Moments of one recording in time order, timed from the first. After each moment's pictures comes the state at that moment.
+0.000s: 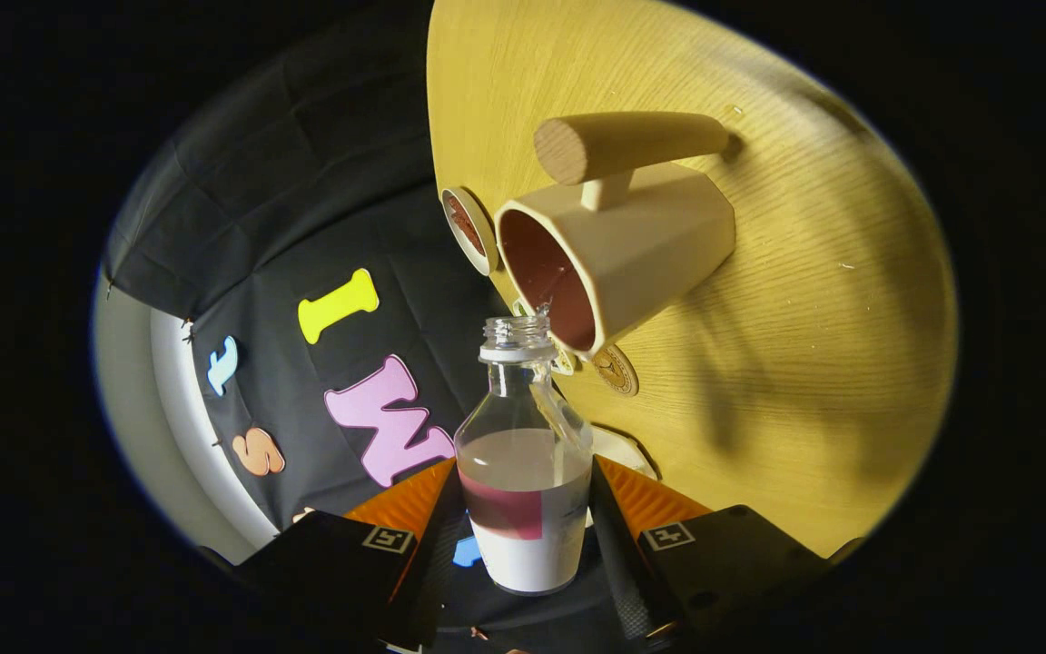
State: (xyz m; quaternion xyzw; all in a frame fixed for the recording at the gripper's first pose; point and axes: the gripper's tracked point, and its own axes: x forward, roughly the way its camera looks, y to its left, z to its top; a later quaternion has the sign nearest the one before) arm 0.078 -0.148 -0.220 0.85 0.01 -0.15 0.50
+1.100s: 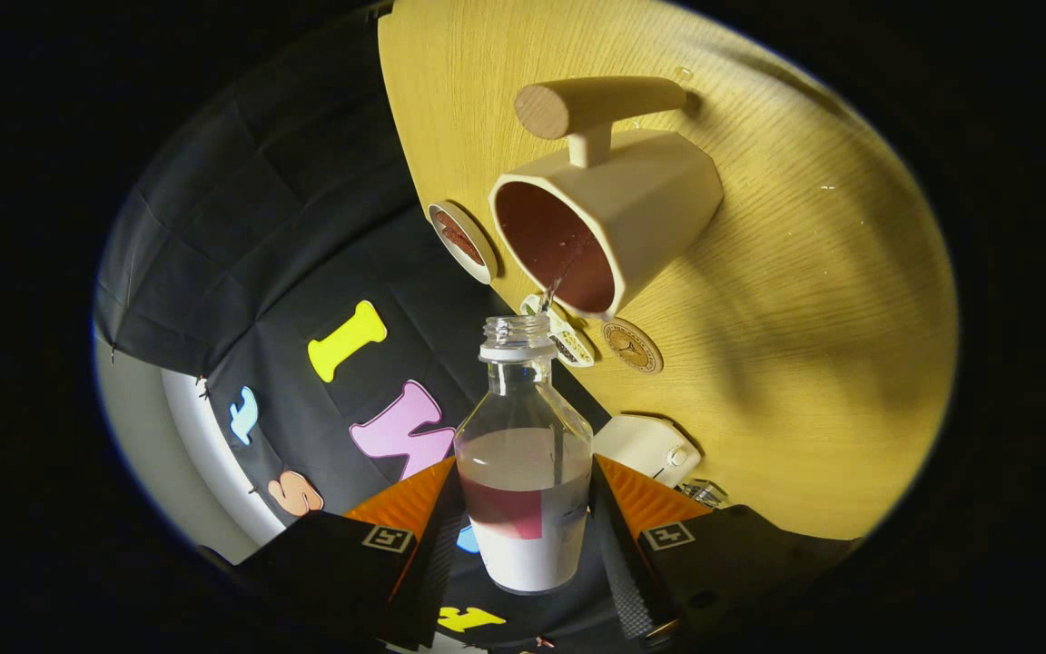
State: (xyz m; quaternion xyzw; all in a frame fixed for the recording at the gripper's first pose) arm 0.095 -0.150 -0.197 0.89 -0.03 -0.16 0.43
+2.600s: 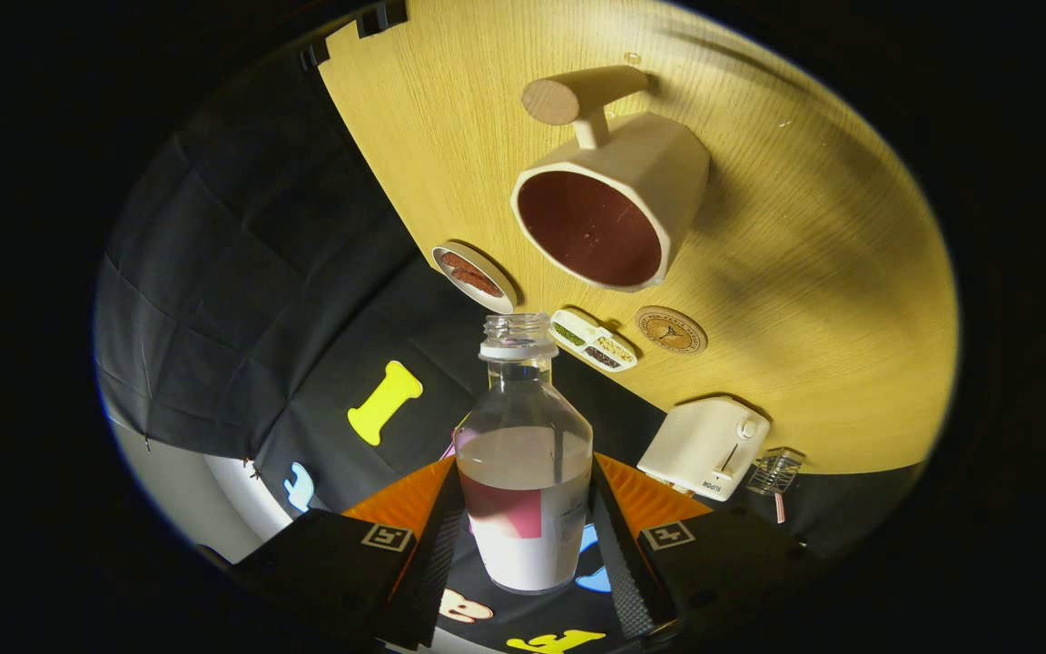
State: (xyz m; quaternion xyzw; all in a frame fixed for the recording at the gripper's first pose) arm 0.103 -0.176 -0.163 0.92 -0.11 -0.19 0.32
